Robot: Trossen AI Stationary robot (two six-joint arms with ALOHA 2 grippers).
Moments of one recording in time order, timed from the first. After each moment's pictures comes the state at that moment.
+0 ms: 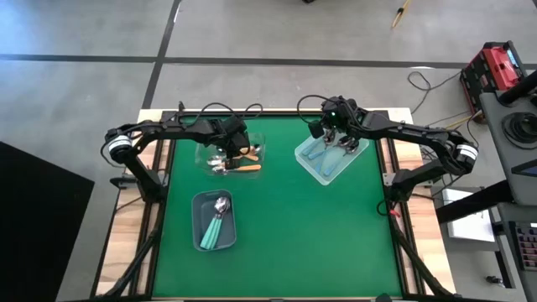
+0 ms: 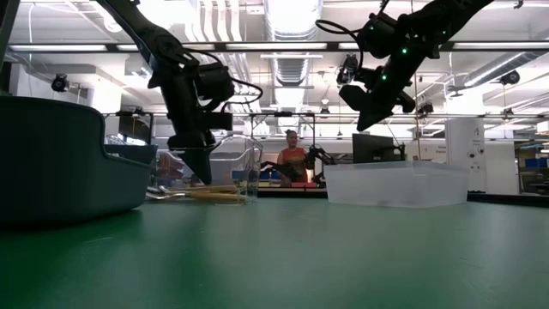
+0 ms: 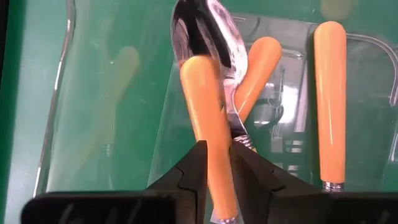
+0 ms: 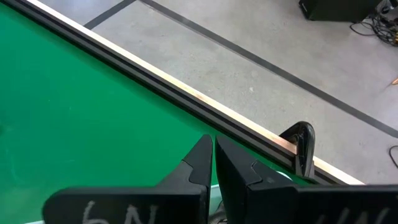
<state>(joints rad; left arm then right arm) 0.51 1.66 0.97 -0.46 0.00 0.42 -0.57 1.37 0.94 -0.30 0.39 0.22</state>
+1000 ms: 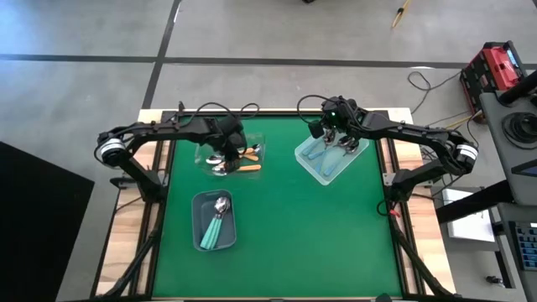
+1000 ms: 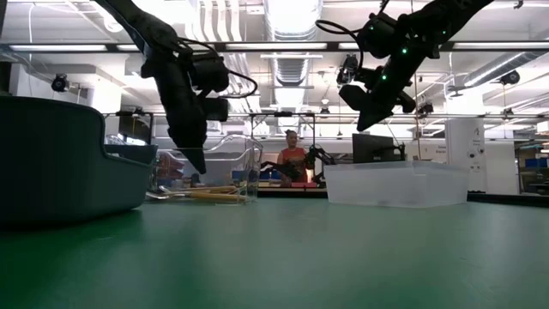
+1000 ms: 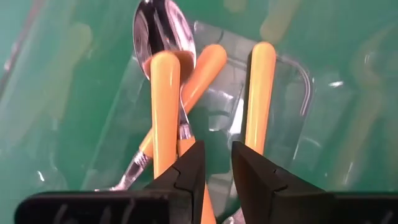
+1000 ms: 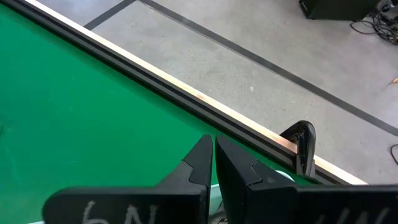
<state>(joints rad) 0.50 1.59 0.97 -0.56 0.14 0.22 -0.57 1.37 0.94 -0.30 0.39 0.23</state>
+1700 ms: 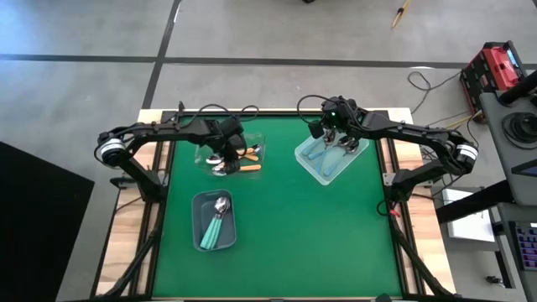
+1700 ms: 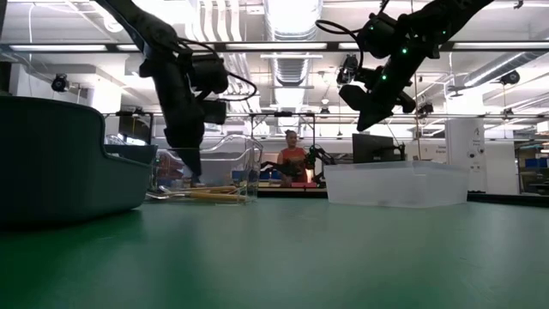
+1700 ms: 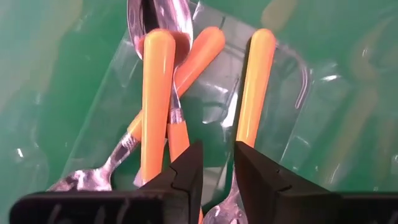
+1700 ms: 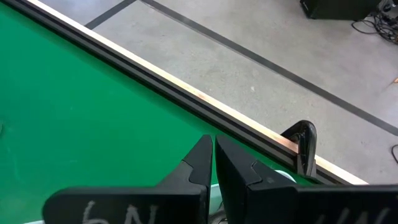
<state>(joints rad) 0.49 1.59 0.97 -0.59 0.14 0.13 -0.57 1.37 0.94 -0.30 0.39 0.23</state>
